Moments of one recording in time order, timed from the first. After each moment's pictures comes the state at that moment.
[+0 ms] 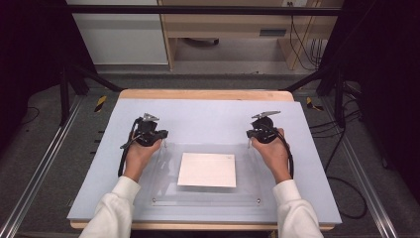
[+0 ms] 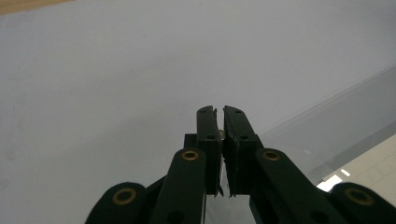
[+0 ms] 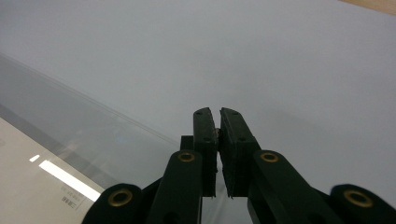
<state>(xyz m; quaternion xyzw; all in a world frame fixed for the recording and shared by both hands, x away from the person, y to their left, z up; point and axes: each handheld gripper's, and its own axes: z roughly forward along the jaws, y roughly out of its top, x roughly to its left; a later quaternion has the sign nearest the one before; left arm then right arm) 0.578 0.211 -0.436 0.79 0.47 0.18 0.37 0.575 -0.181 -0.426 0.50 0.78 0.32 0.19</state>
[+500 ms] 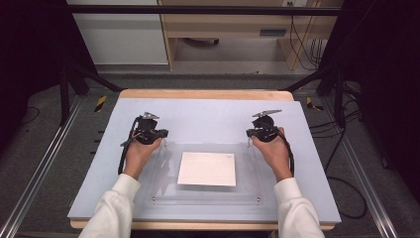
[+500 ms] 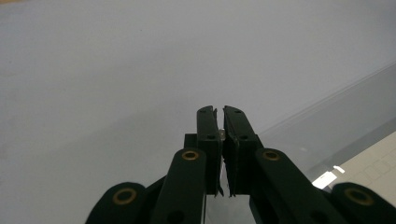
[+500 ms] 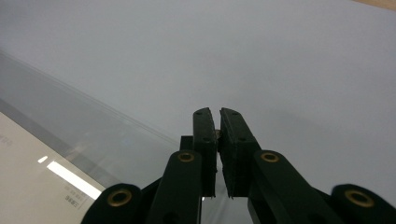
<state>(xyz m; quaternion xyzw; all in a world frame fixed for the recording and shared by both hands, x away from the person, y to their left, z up) 0.586 0.212 -0.436 0.79 0.47 0.16 0.36 0.580 -0.185 -0.427 0.50 0.78 0.33 0.17</state>
